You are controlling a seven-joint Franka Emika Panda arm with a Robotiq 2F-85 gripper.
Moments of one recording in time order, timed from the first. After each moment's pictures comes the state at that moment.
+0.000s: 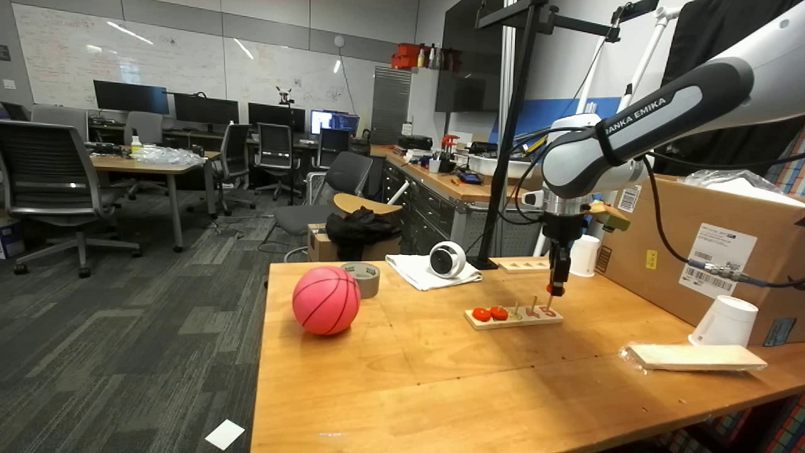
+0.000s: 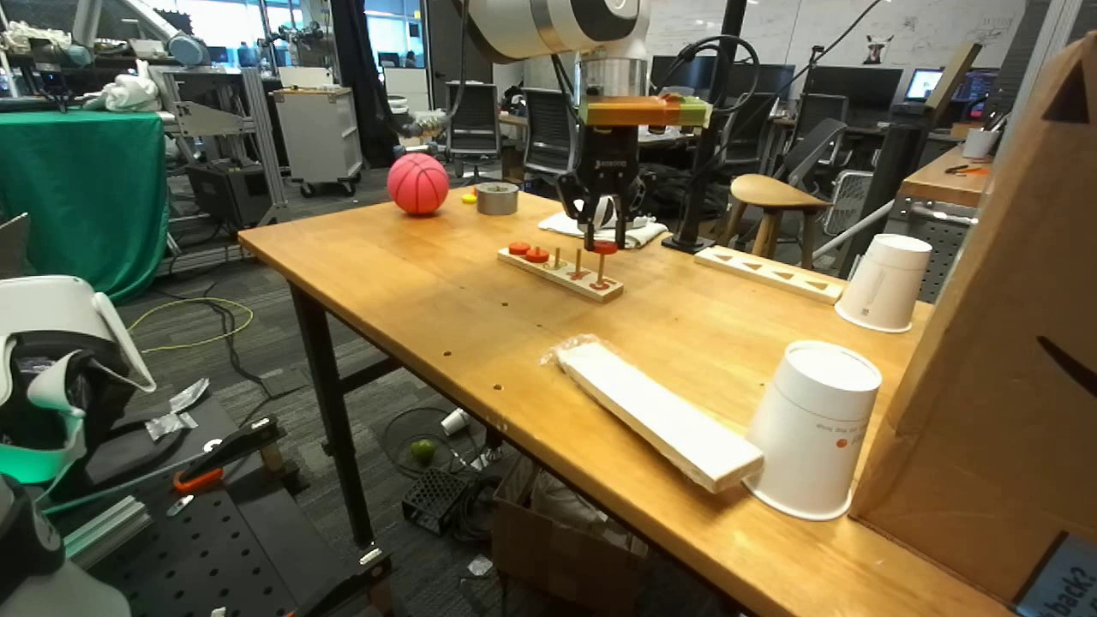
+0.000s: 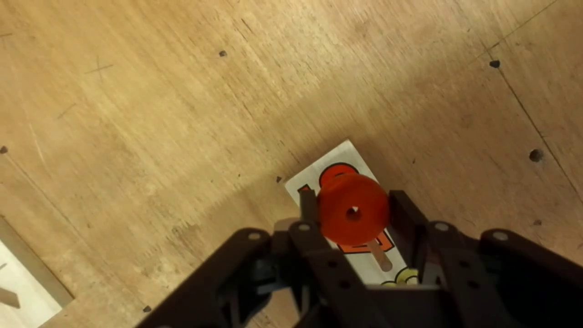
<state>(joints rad) -0.04 0.35 0.05 -1.82 -0.20 2.11 -0.85</state>
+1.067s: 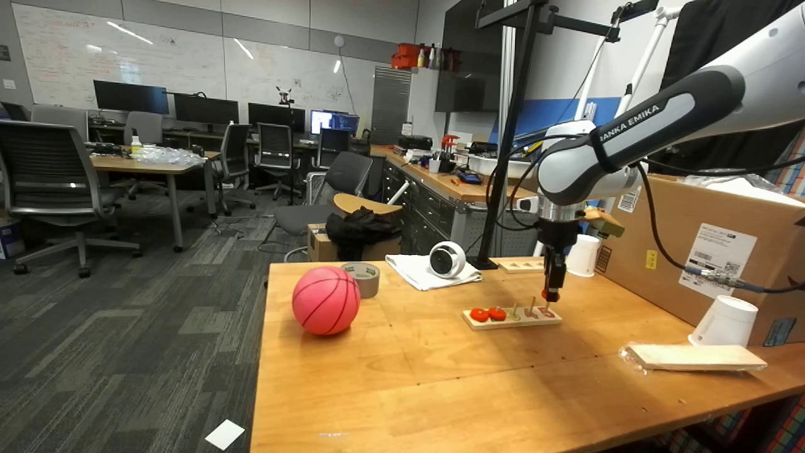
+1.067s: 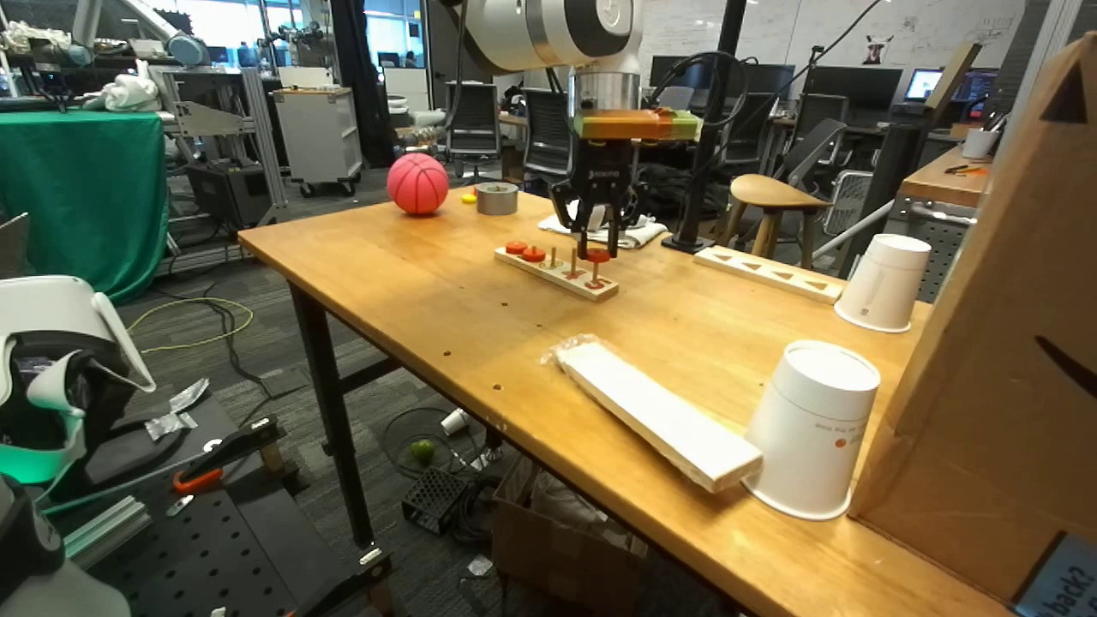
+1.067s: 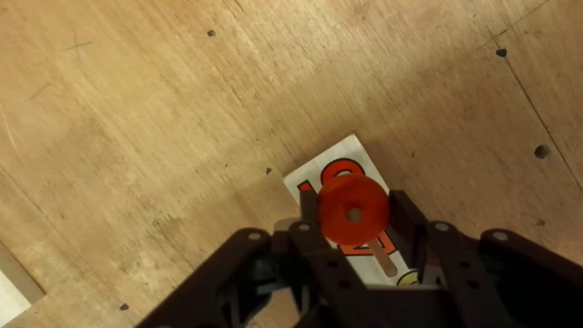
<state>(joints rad) -0.04 0.37 0.06 -1.83 -0.20 2.13 -0.86</state>
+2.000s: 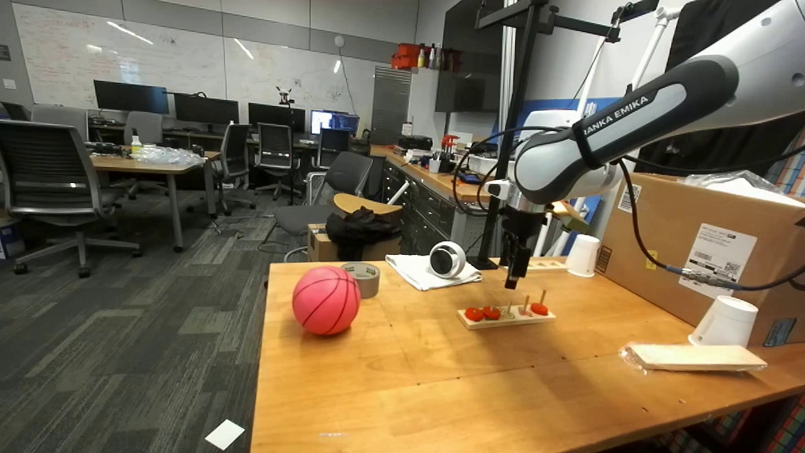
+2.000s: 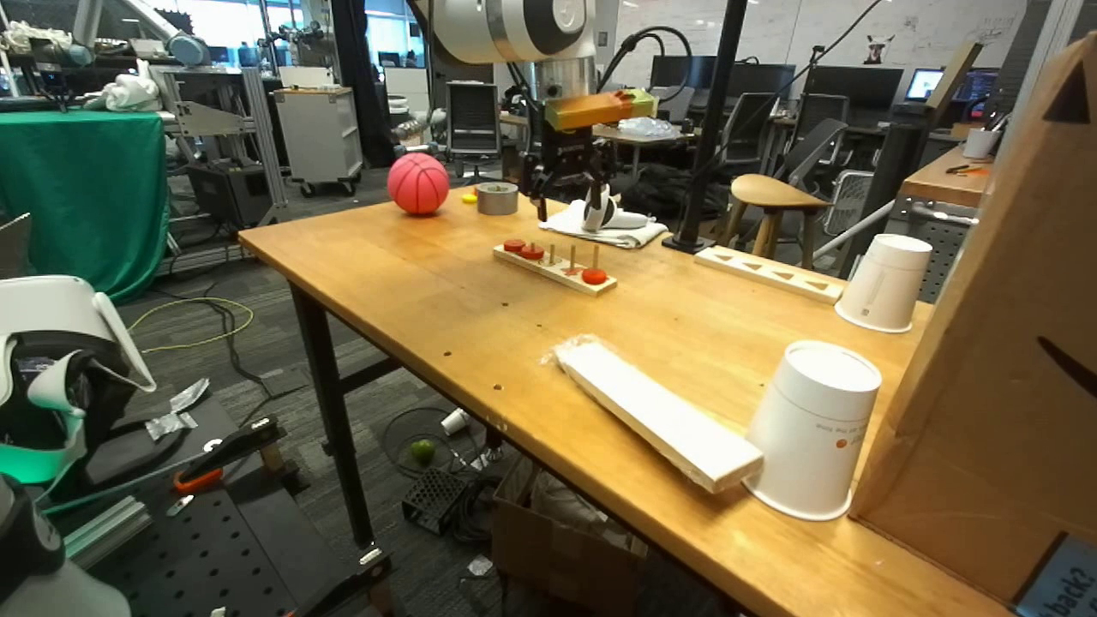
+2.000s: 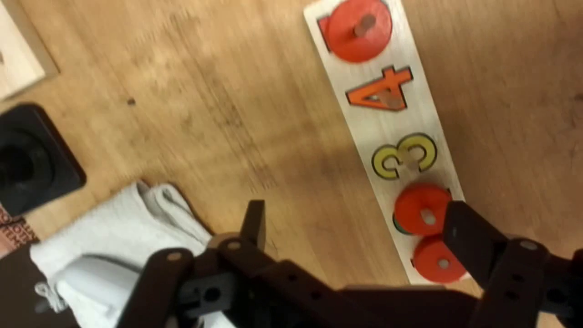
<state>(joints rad) -0.01 0.36 0.15 -1.84 -0.19 2.32 -0.93</state>
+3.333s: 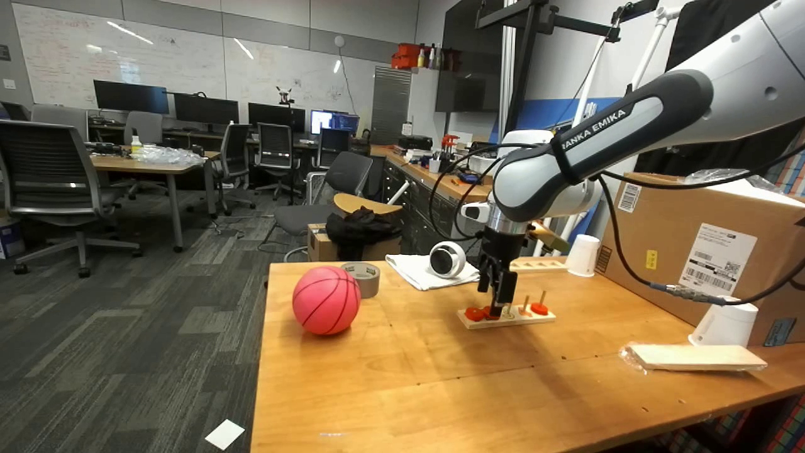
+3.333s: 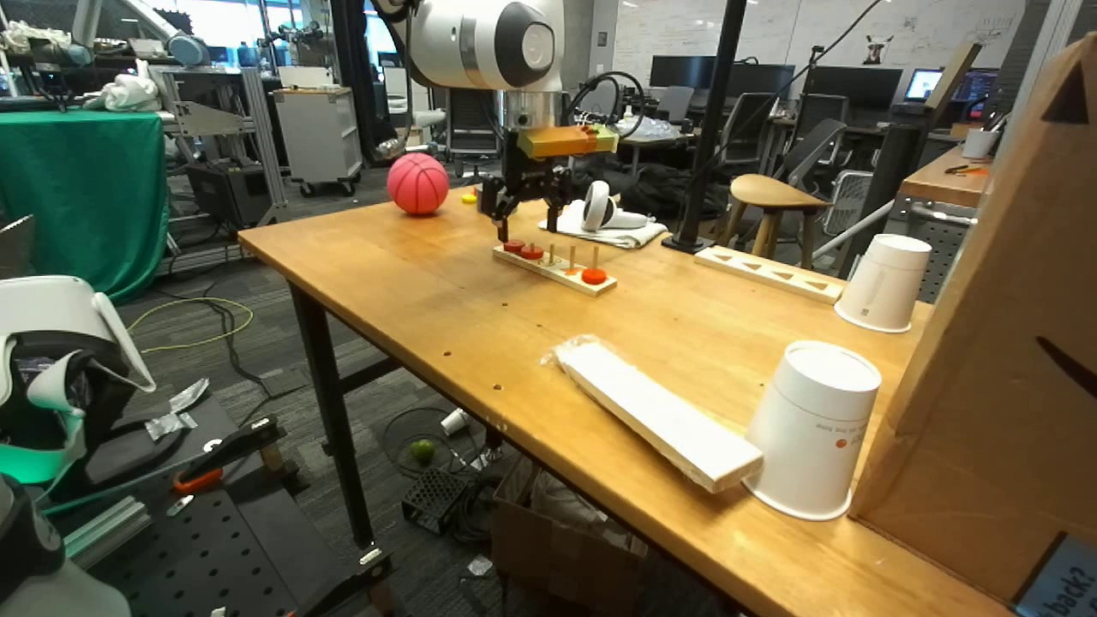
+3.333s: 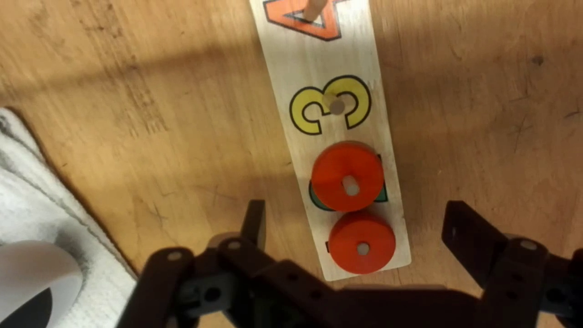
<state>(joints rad) 0.02 0.41 0.20 -1.87 -0.13 2.30 -1.06</state>
